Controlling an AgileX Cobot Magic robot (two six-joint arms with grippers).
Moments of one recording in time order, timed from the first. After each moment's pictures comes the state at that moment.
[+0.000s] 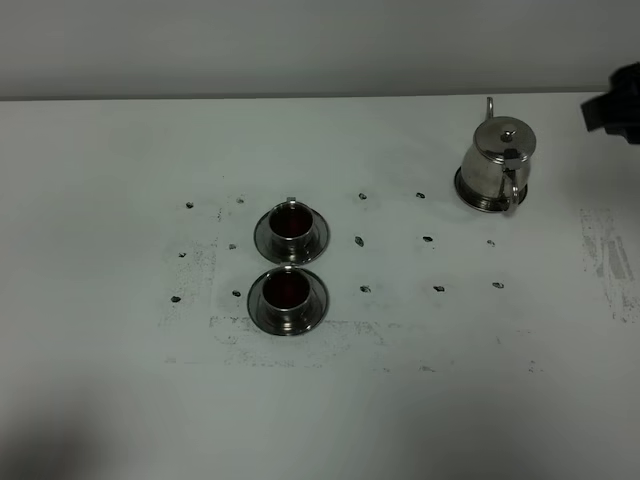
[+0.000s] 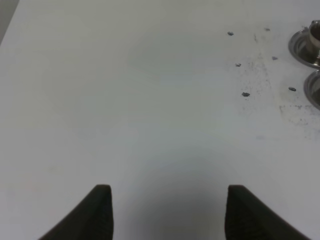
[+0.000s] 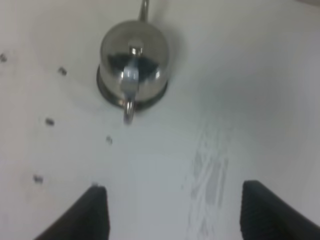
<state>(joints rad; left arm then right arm) 0.04 0.00 -0.51 -0.01 1.04 0.09 0.19 1.36 -1.28 -0.12 0.95 -0.03</state>
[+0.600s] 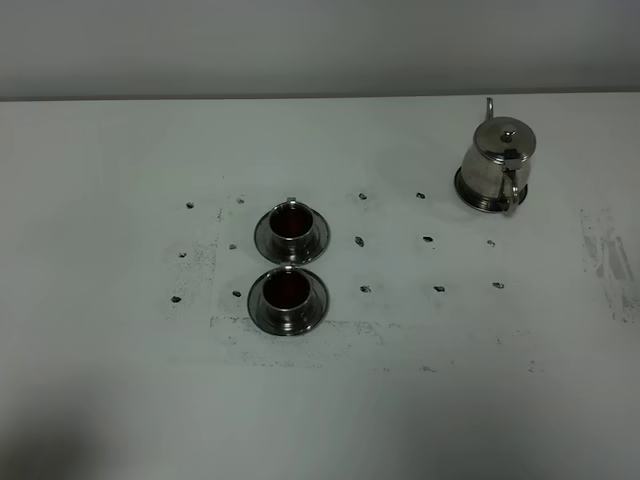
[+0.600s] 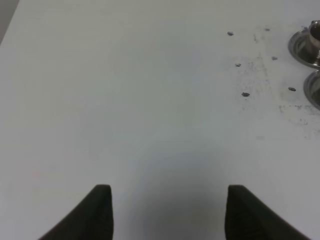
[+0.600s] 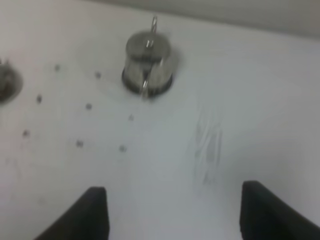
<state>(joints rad) 0.04 0.00 -0.51 -0.01 1.04 0.09 0.20 0.68 -0.97 -0.06 1.07 -0.03</state>
